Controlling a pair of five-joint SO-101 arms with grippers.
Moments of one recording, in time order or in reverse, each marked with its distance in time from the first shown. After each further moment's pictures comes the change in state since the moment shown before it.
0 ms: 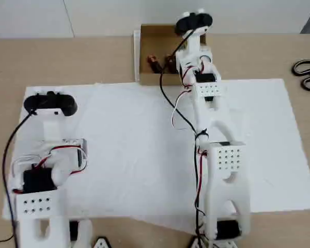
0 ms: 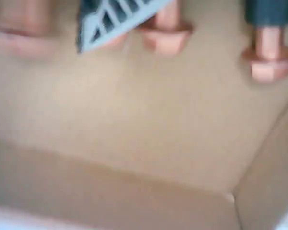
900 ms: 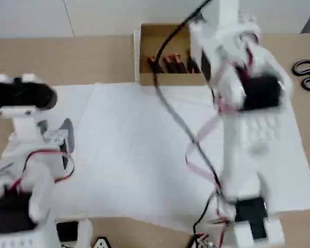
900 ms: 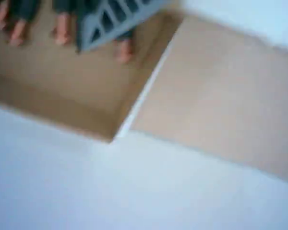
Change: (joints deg) left arm 0.0 -7.0 -26.5 13.5 -0.1; right arm -5.1 -63.1 -0.9 58.4 0.0
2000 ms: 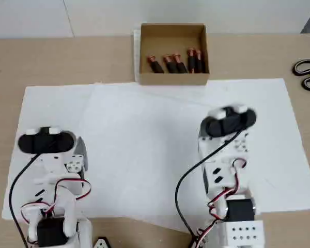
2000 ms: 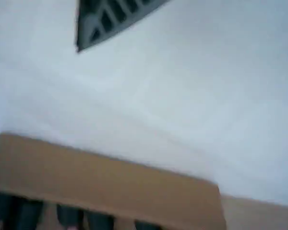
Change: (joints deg) left arm -0.1 -40.4 56.7 -22.2 -0.1; right arm 7.1 -76.2 125.6 -48.4 0.0
